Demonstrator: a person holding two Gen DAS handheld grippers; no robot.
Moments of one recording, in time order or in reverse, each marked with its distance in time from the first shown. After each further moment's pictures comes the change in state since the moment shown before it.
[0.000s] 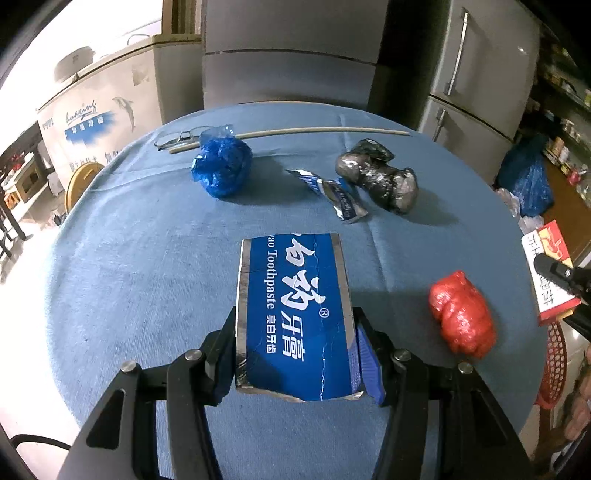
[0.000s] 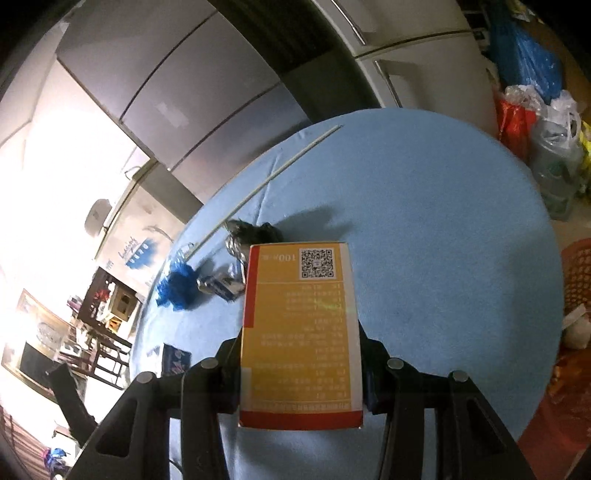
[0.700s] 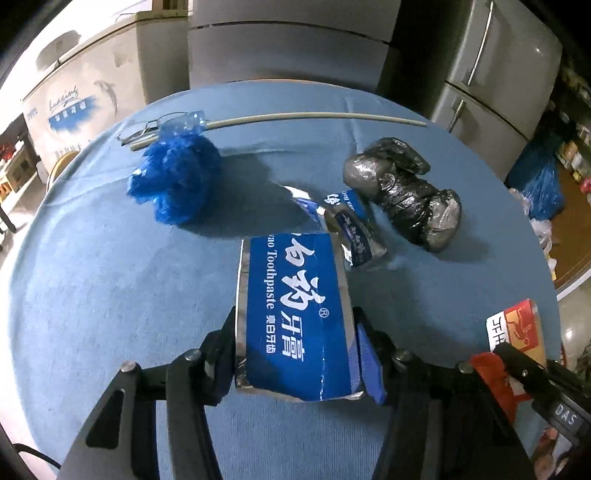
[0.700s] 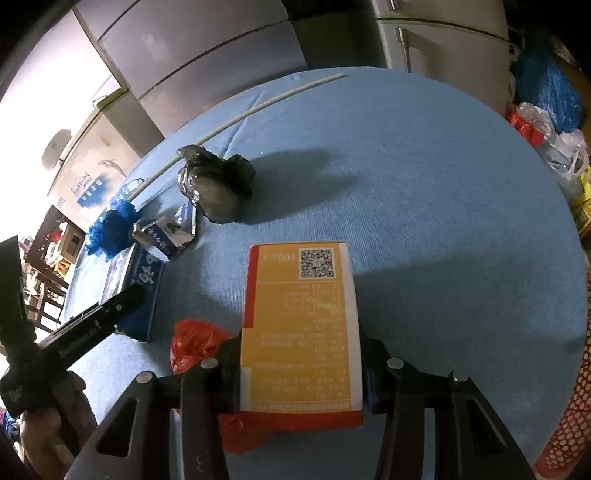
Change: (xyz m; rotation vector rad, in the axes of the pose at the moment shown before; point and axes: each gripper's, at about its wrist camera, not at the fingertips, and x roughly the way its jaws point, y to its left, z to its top) left arm 0.074 -0.001 0.059 -0.036 0.086 -0.023; right arm 0.090 0.017 0.003 -0.134 0.156 -0.178
